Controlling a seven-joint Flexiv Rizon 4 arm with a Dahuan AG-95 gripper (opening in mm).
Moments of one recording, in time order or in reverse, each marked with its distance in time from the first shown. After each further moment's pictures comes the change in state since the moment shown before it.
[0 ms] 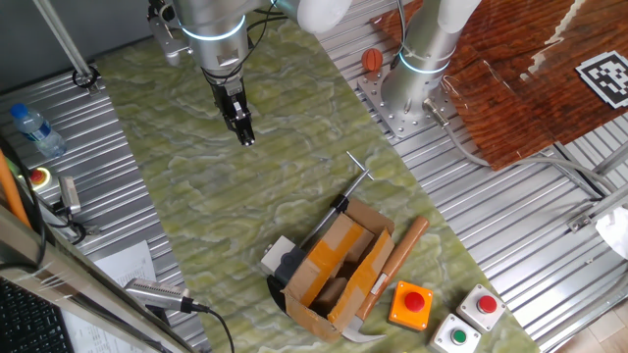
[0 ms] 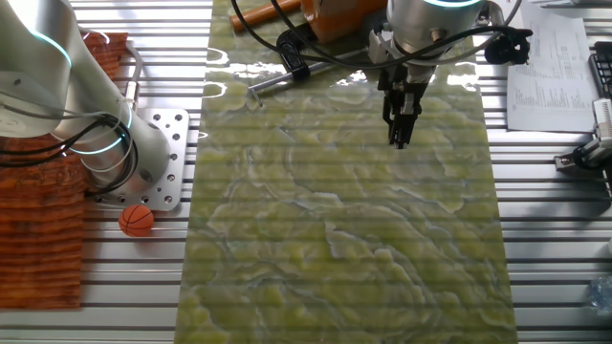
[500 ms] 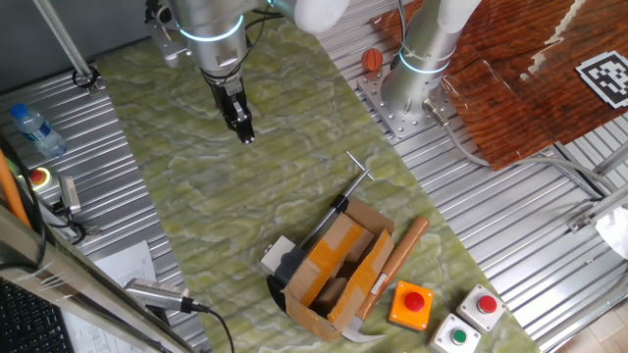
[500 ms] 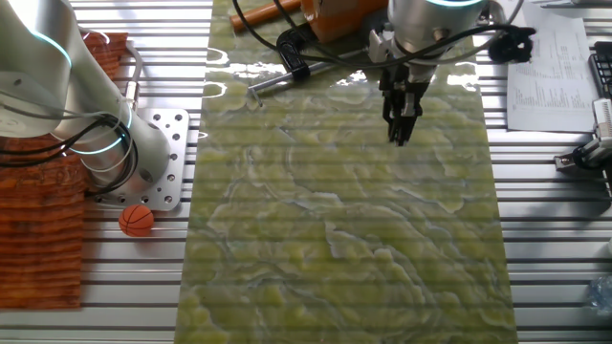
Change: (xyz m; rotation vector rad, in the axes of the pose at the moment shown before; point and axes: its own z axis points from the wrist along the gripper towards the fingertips) arm 0.000 0.001 -0.002 -0.002 0.045 -0.069
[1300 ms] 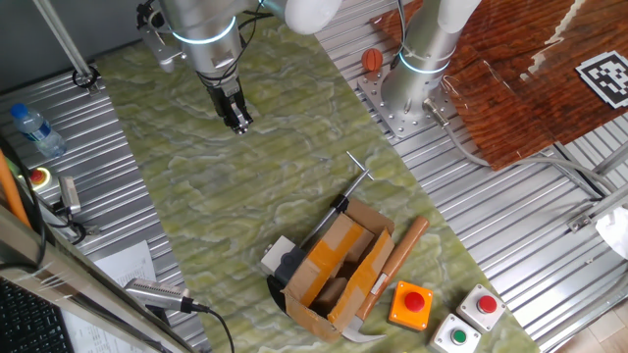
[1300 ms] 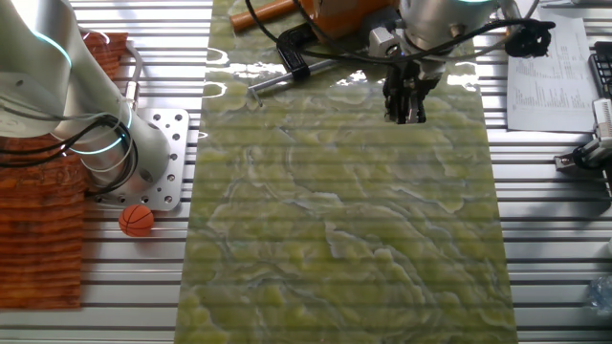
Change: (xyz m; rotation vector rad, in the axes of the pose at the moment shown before) arm -0.003 0.001 -0.002 0.003 0.012 -0.024
